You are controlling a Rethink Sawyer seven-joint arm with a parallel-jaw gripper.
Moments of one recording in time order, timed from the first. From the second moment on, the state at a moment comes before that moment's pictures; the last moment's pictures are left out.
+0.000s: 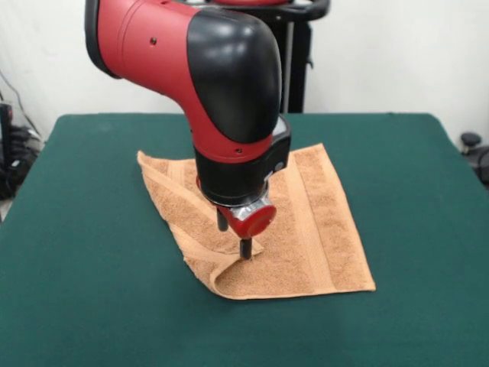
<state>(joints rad) -0.05 -0.18 -0.37 1.20 0.46 0.81 2.21</state>
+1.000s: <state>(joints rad) -0.05 -0.13 -0.37 1.14 0.45 0.81 2.21</state>
